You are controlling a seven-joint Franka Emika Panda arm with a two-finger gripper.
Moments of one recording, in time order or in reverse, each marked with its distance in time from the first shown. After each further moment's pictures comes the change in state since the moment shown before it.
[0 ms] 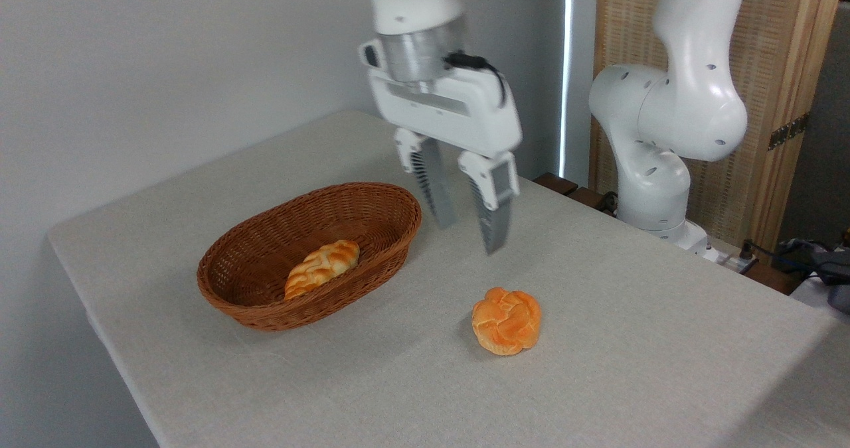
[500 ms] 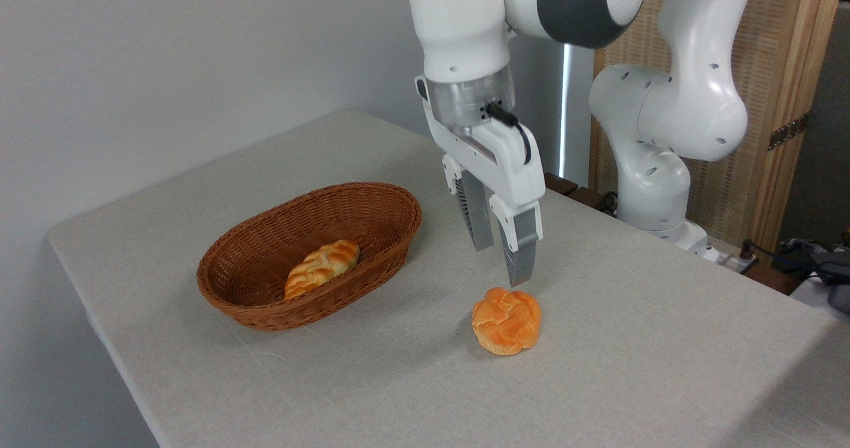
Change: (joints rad) arm 0.004 -0.057 0.045 -0.175 0.000 0.097 0.253
